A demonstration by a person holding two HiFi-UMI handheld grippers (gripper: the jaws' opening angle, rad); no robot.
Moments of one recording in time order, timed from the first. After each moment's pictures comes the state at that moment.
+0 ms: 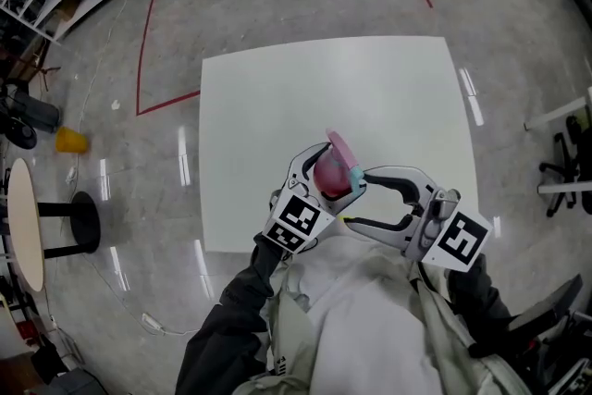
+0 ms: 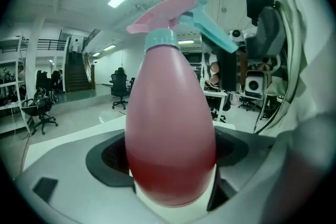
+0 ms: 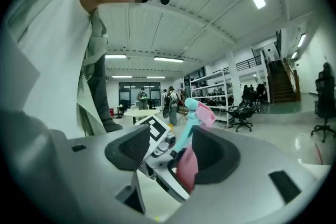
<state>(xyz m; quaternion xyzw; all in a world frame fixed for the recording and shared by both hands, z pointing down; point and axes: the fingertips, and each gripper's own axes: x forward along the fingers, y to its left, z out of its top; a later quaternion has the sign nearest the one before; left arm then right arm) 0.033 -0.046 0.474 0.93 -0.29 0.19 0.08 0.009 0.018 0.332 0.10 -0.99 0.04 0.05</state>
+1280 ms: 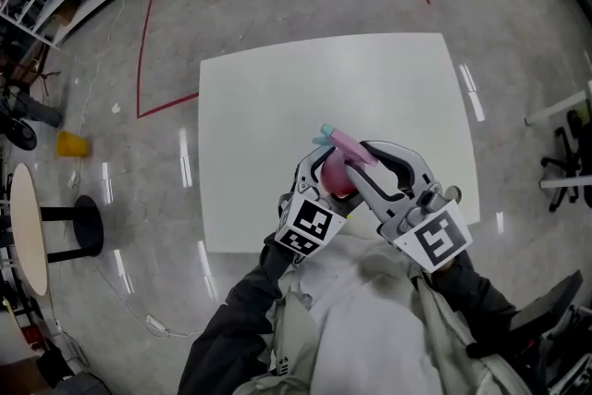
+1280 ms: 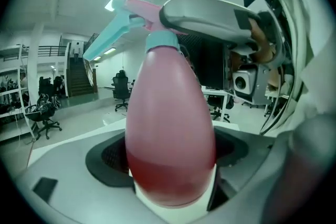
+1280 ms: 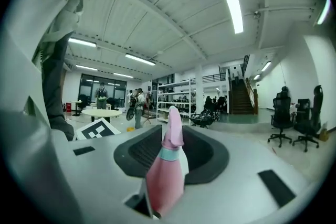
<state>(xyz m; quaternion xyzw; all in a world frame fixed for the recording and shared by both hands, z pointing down) 0.050 -0.045 0.478 0.93 -0.31 0.19 0.07 0.017 -0.041 0.331 0.32 -0.95 0.02 0.04</state>
